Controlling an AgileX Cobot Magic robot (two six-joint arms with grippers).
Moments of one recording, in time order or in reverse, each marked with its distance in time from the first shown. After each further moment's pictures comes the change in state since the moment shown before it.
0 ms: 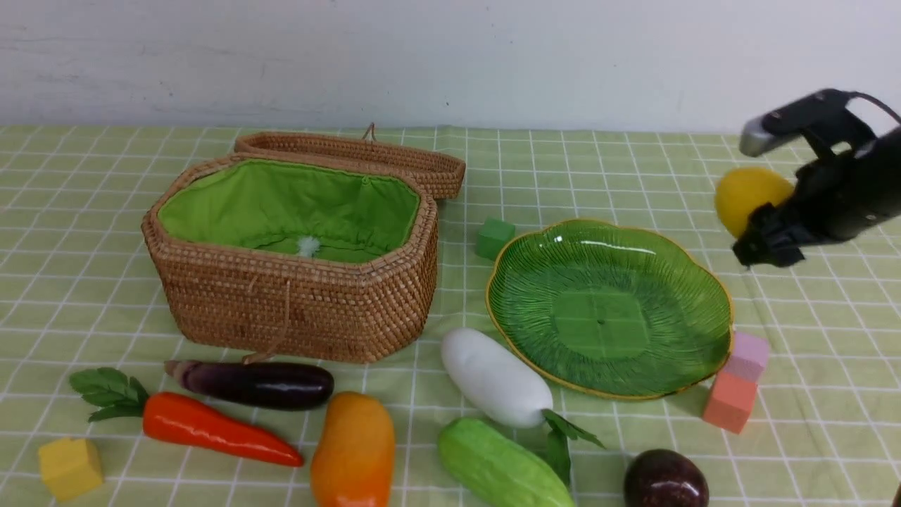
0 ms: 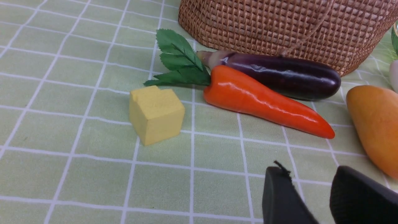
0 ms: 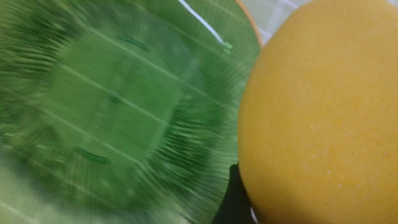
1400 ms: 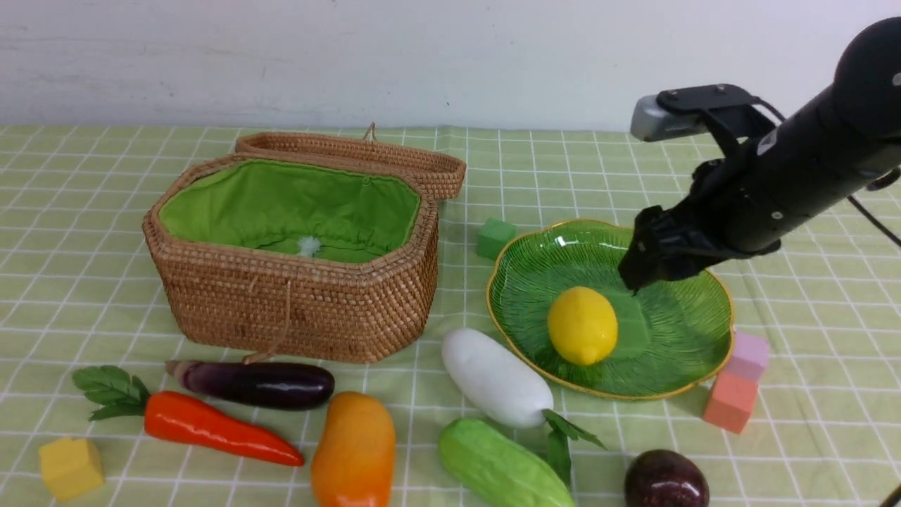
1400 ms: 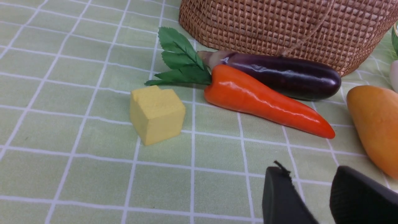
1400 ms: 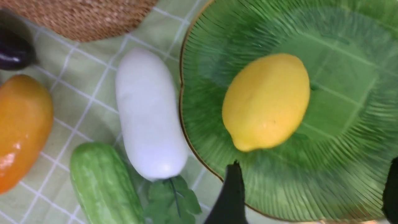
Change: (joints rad) right arm 0.225 -0.152 0.006 -0.026 0.243 0.412; left arm 0.000 0.000 0.000 0.000 0.000 0.000
